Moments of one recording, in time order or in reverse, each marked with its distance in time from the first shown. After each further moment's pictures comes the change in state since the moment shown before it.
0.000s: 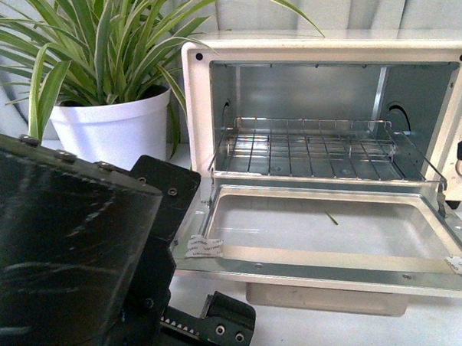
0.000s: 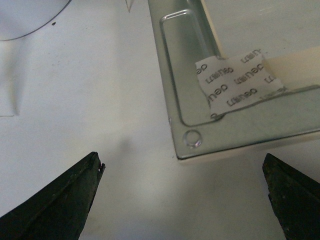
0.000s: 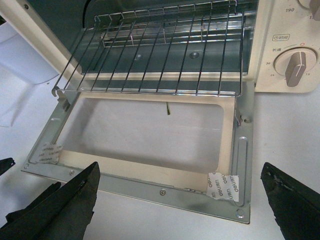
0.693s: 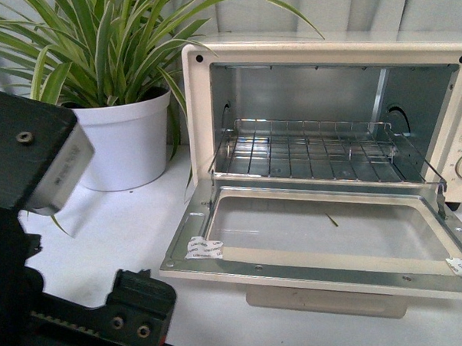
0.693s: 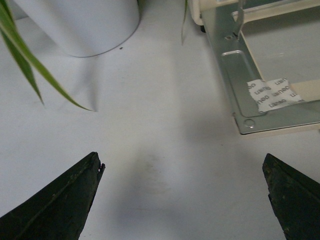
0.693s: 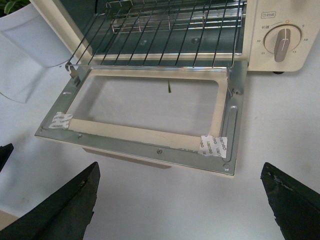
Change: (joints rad) left arm 0.050 -0.347 -0.169 -0.032 -0.015 0.024; right arm -0.071 -0.262 -0.111 -0.136 -0.102 -0.043
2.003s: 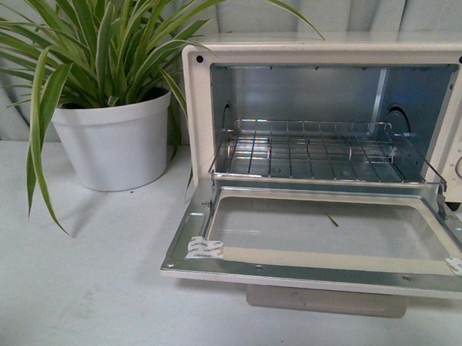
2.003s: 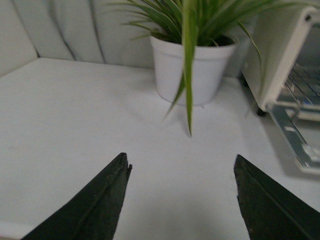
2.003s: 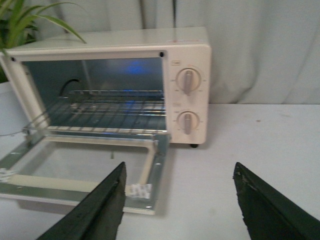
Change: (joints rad) left arm 0.602 -1.141 -0.335 -0.403 0.472 -0.066; right arm -0.129 -0.589 -0.328 0.167 0.140 -0.164
